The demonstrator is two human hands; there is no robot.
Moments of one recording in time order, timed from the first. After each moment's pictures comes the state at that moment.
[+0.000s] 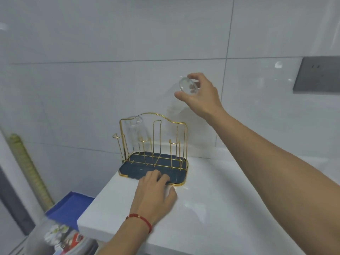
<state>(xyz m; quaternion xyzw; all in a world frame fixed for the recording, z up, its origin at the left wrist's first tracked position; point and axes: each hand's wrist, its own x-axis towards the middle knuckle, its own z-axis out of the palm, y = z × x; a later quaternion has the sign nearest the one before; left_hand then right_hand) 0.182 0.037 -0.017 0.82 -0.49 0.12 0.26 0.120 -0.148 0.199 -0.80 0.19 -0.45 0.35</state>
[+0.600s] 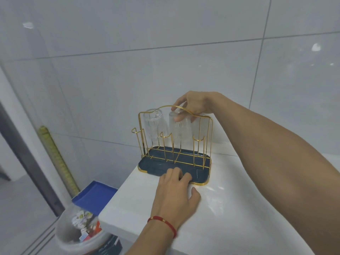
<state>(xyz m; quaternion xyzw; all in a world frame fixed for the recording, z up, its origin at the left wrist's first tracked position) 0.182 0.033 -0.021 0.83 -0.49 0.13 0.25 0.229 -0.186 0.182 -0.93 0.16 -0.01 0.32</state>
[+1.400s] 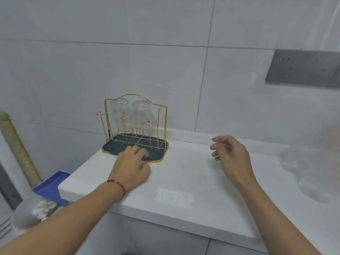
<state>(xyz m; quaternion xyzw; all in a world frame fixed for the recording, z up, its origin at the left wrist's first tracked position) 0.166 0.042 -0.003 0.82 -0.49 0.13 0.27 -0.067 -0.144 0.040 -0.74 0.32 -0.43 0.41</state>
